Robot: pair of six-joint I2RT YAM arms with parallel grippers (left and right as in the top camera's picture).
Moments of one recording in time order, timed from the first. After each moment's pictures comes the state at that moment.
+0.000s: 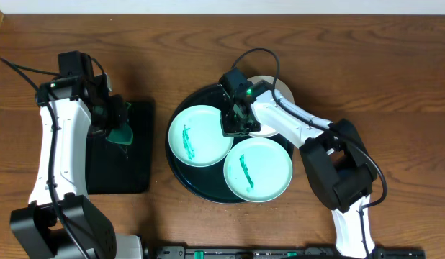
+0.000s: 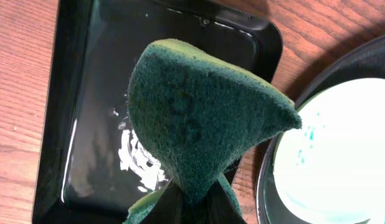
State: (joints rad) left arm 0.22 1.60 1.34 -1.09 0.08 -0.10; right arm 0.62 2.16 1.57 -0.79 -0.21 0.50
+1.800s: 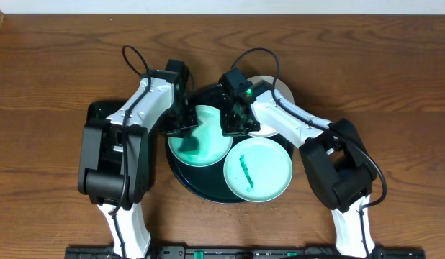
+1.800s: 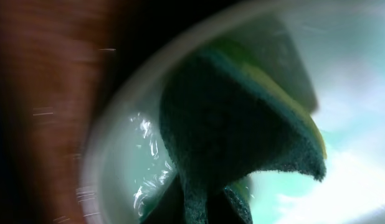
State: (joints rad) left arm -0.20 2.02 1.39 -1.04 0.09 -0.42; right arm 0.62 2.16 1.57 -0.78 -0.22 0.50
